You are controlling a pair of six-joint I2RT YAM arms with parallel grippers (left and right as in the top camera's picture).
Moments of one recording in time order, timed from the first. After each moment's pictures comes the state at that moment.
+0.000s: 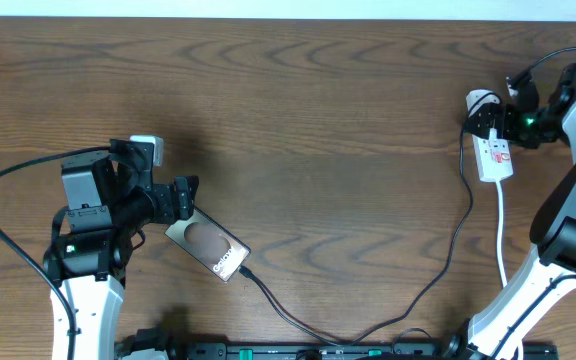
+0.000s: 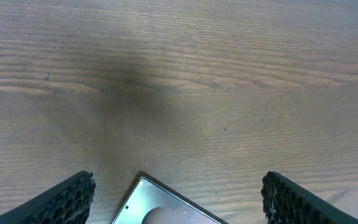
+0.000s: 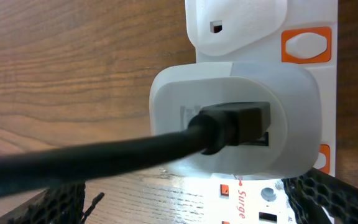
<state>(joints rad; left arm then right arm) 0.14 0.99 0.79 -0.63 0.38 0.07 -0.41 2.18 1.67 -0.87 -0.52 -0.29</state>
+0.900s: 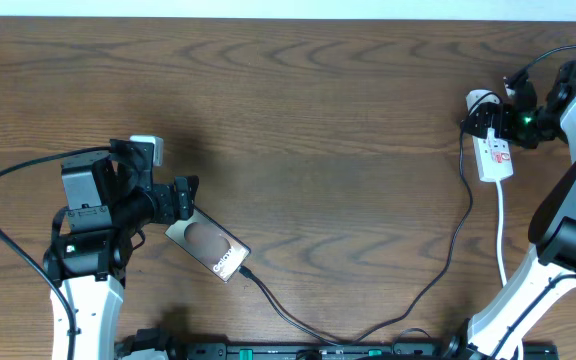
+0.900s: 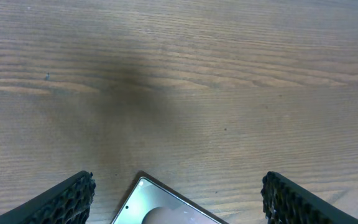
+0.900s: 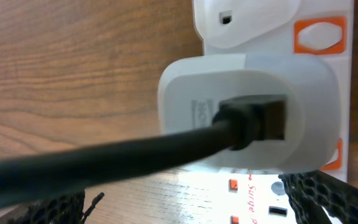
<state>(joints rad) 0.14 0.99 0.79 -0.63 0.38 0.07 -0.40 2.18 1.69 -0.90 -0.50 -0.28</state>
